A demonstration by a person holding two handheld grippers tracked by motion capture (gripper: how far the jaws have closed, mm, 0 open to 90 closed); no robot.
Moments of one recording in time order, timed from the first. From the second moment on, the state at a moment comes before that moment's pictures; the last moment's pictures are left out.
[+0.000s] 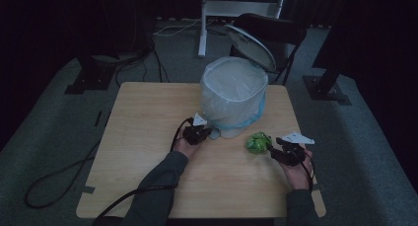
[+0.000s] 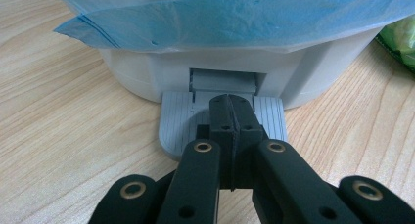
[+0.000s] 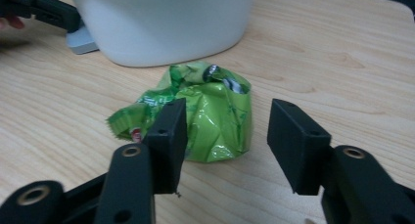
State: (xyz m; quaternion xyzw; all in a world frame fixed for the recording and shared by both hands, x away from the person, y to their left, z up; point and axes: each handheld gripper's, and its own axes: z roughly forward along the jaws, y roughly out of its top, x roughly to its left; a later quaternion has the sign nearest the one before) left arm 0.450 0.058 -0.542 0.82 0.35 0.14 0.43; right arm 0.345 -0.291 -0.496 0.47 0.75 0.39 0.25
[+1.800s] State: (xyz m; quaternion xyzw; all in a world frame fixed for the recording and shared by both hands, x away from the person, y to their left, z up) left arm 0.449 0.057 -0.541 0.82 0.35 0.15 0.42; right arm 0.377 -0.297 -0.510 0.47 0.76 0.39 0.22
